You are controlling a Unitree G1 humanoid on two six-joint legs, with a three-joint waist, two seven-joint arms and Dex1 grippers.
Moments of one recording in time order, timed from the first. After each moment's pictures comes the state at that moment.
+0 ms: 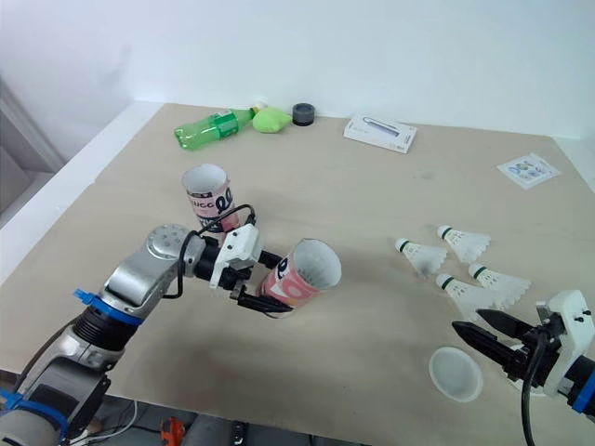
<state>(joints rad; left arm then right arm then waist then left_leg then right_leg) -0.64 0.45 -0.37 -0.01 -0.27 0.39 -1.32 0.42 -0.78 -0.74 -0.28 0.63 0.64 1.00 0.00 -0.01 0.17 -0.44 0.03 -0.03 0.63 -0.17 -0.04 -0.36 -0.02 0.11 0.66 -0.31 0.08</state>
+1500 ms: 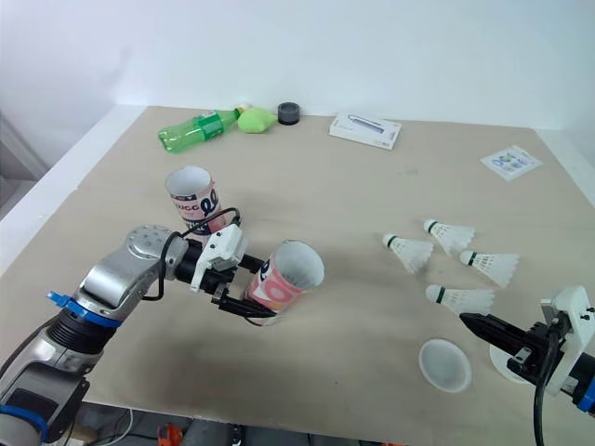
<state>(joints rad) -0.61 0.56 -0.34 -0.07 -0.36 0.48 -1.36 0.42 -0.80 -0.76 -0.35 0.74 0.63 1.05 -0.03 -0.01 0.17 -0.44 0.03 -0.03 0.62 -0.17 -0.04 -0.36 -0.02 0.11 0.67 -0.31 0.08</state>
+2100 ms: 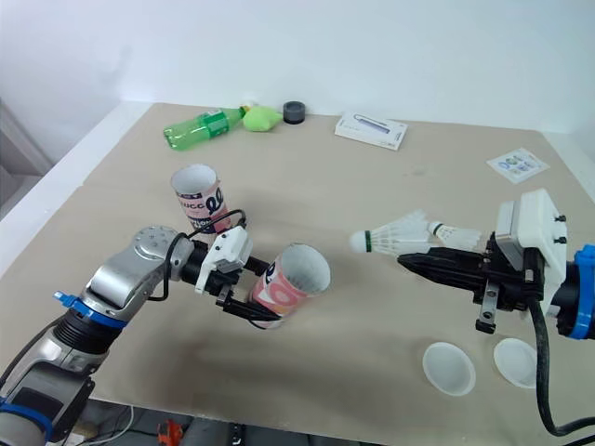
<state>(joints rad) -0.62 0.52 -0.35 -0.07 -0.35 0.48 -1.35 0.02 -1.13 -0.63 -0.60 0.93 0.69 1.05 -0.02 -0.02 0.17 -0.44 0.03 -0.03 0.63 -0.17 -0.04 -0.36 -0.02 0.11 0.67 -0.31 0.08</state>
